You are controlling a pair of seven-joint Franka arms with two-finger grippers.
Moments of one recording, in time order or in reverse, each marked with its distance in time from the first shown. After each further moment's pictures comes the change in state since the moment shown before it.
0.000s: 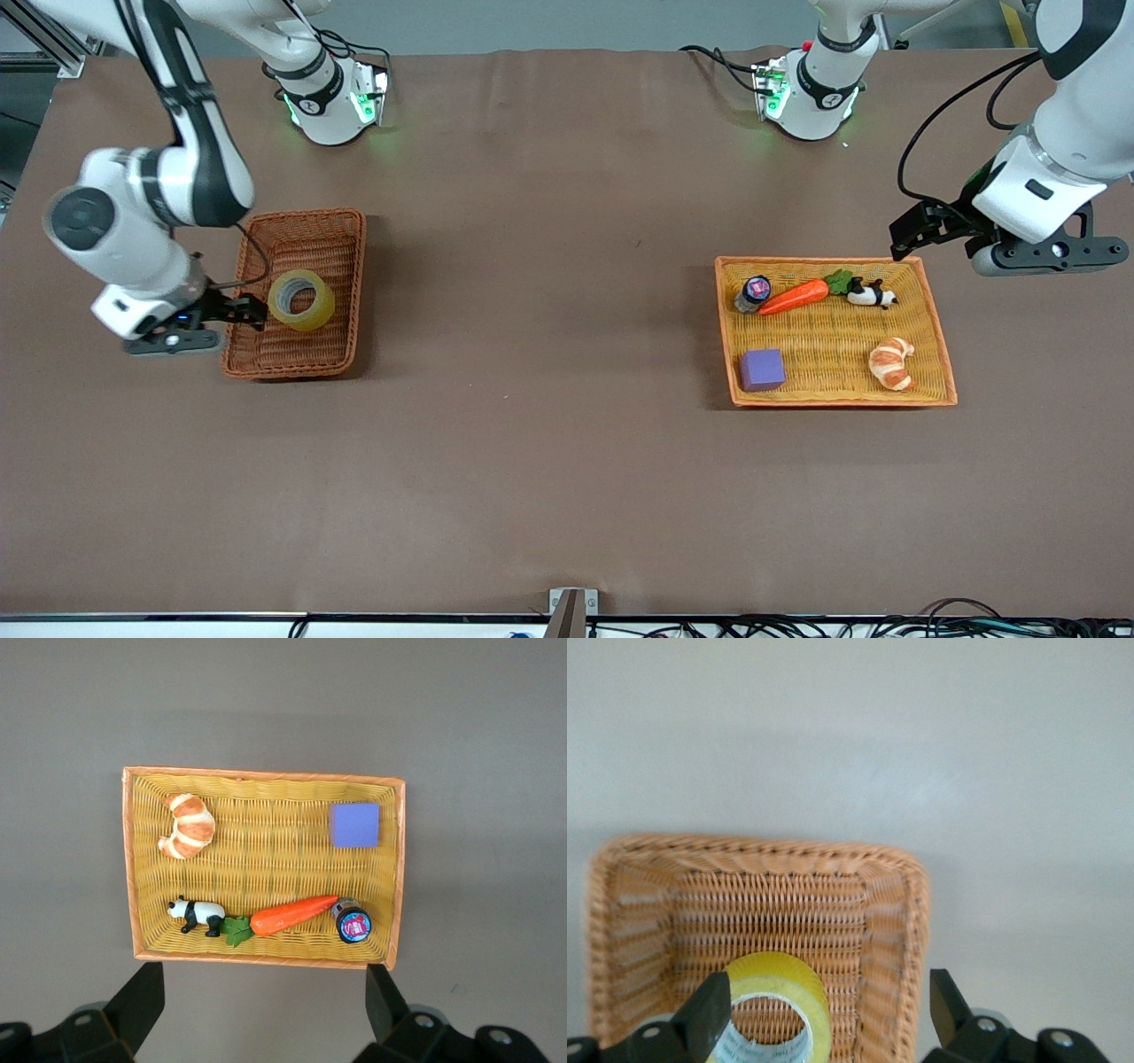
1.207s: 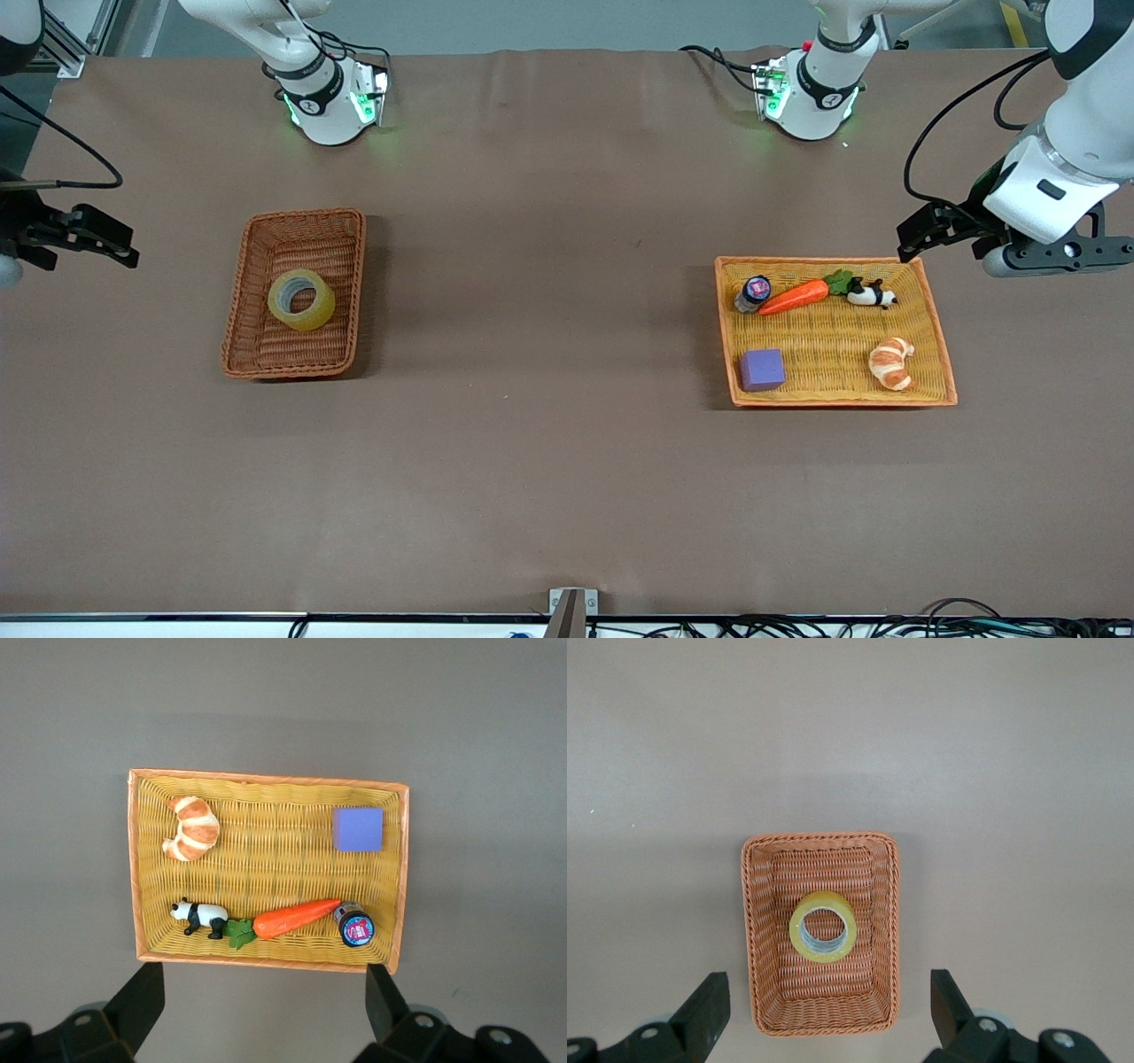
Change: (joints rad) left arm 0.005 0.000 0.001 0.003 0.000 0.002 0.000; right arm -0.065 -0.046 0.065 0.612 0.107 -0.700 -0.001
